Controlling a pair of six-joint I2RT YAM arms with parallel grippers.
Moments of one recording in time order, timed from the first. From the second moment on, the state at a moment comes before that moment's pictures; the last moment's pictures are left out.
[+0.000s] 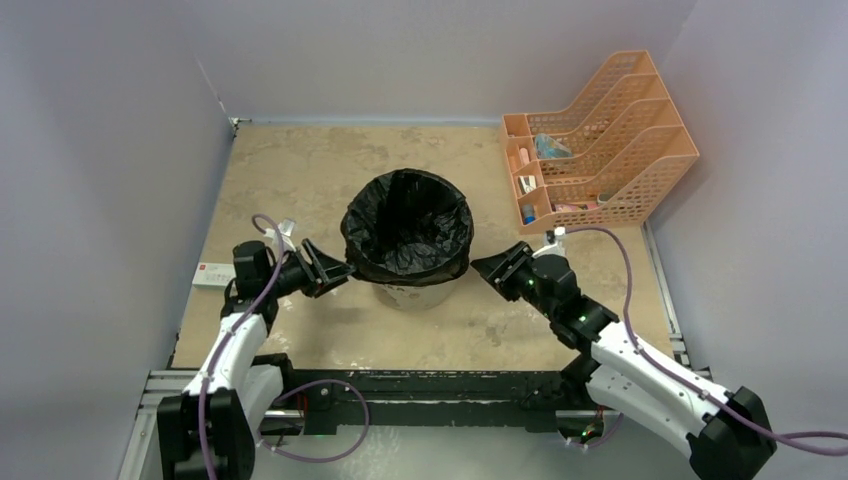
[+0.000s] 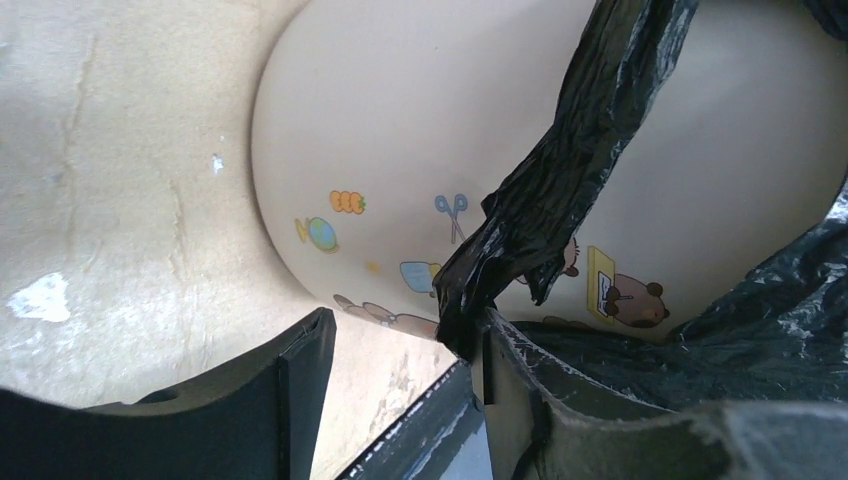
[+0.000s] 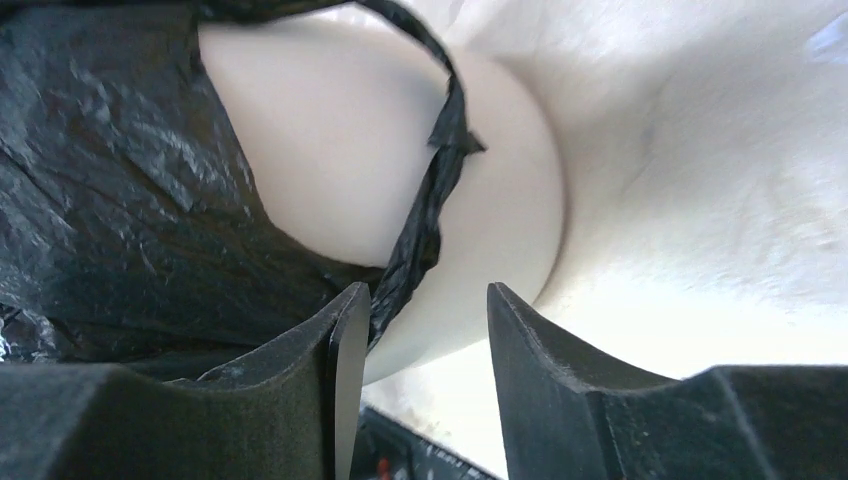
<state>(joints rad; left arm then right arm) 0.12 0.92 0.31 0.03 0.91 -0.80 0.65 0.78 0.37 -0.01 0.05 1.27</state>
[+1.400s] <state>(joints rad) 0.12 1.13 0.44 0.04 0.90 -0.73 0.32 1.55 0.74 0.11 -0.52 0.67</state>
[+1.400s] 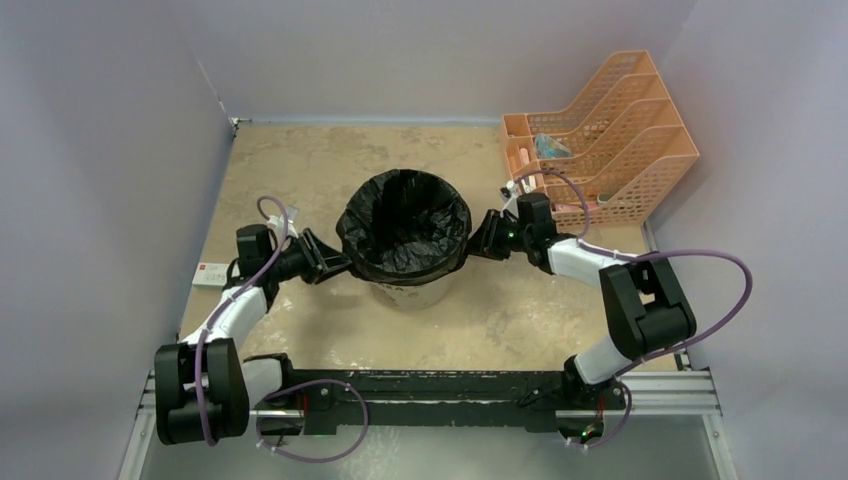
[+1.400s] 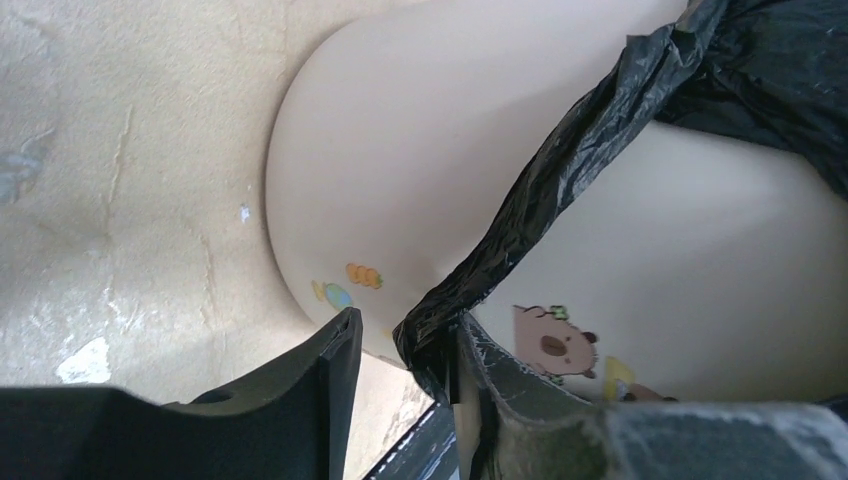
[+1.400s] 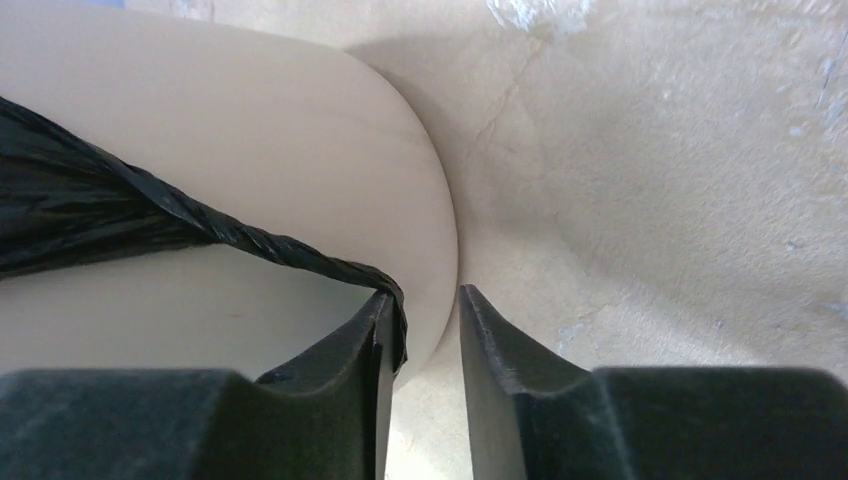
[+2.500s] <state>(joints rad) -0.08 0.94 0.31 0.06 0.77 -0.75 0.33 0.92 0.45 -0.04 -0.29 0.75</state>
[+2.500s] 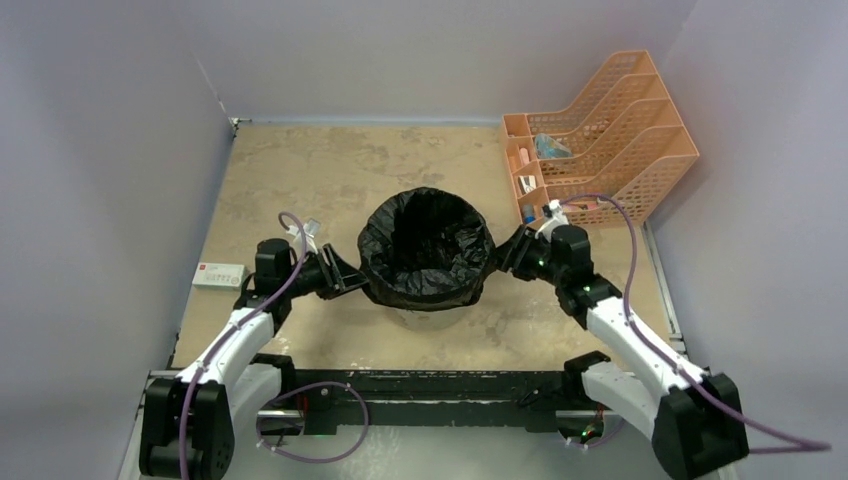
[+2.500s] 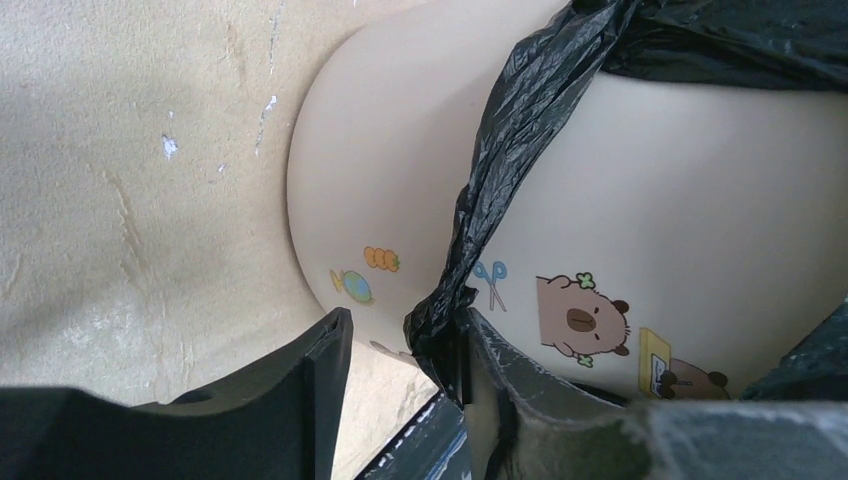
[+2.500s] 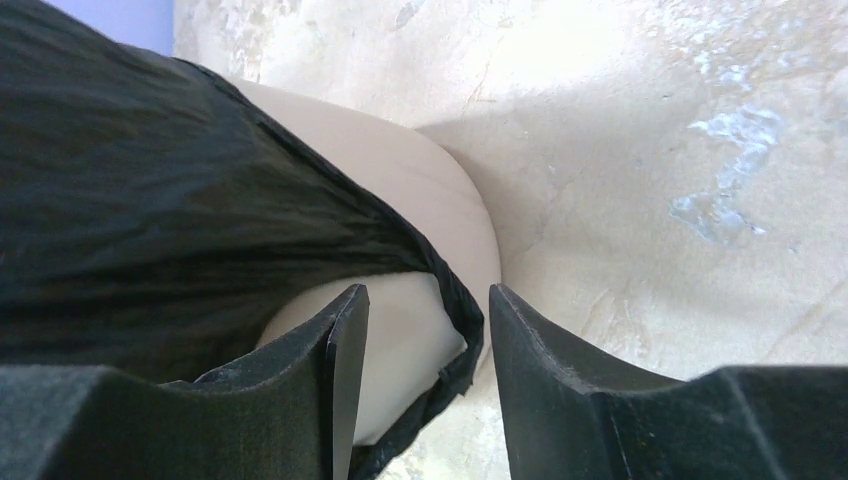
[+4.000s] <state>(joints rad) -0.15 0.96 0.47 -0.20 0.49 -0.69 0.32 1.23 0.54 -0.02 -0.43 0.72</state>
